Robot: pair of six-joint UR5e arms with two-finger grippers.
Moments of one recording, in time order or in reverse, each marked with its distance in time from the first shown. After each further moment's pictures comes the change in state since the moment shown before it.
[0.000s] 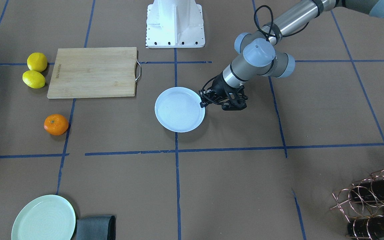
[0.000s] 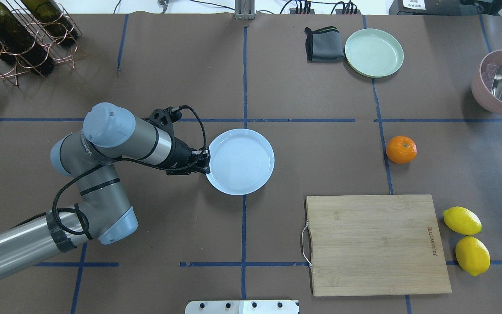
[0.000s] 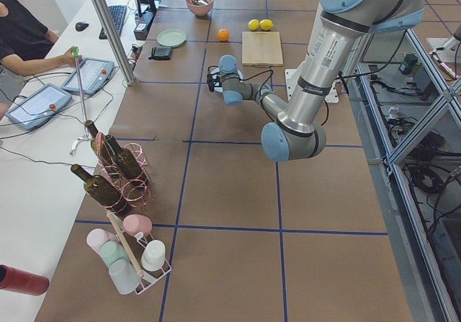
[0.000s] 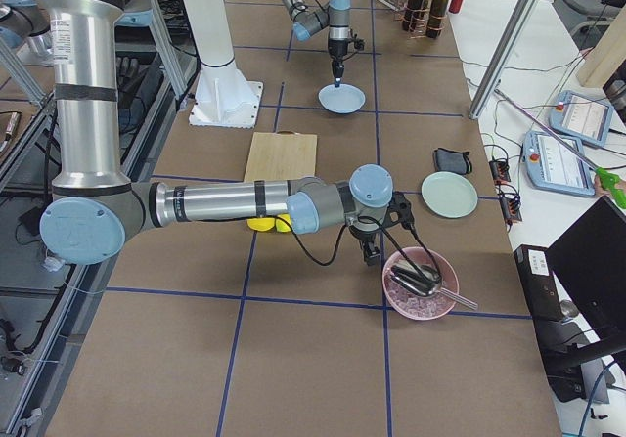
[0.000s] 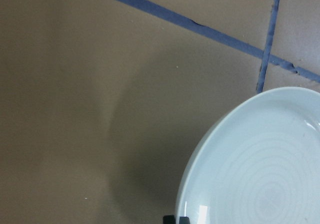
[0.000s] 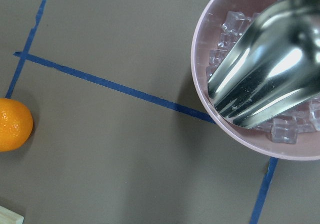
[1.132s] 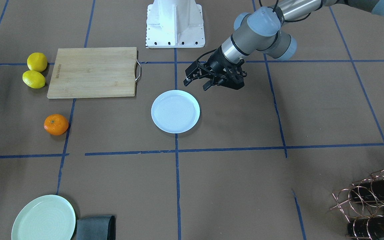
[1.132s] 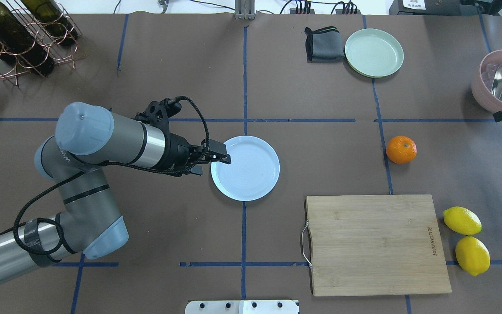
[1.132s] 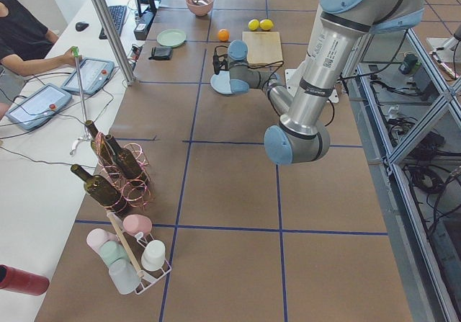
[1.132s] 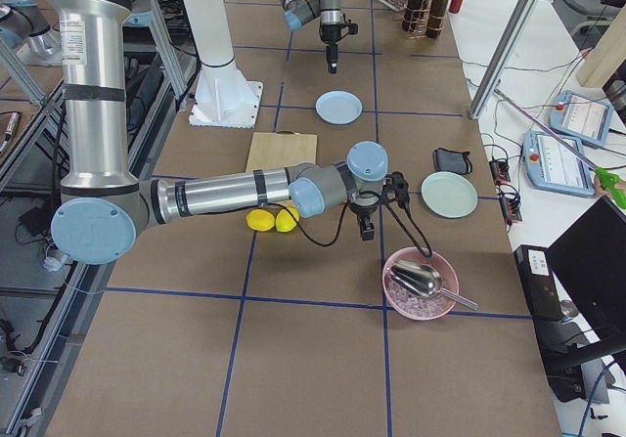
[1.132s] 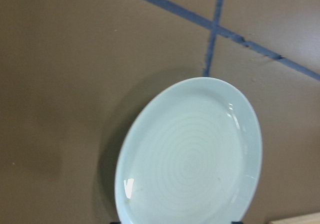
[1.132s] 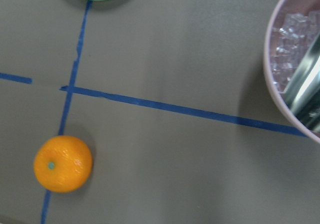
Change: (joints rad) left arm -0.002 0.051 -0.229 -0.009 0.037 -0.004; right arm -0.137 0.007 0.079 0.164 -0.005 0.443
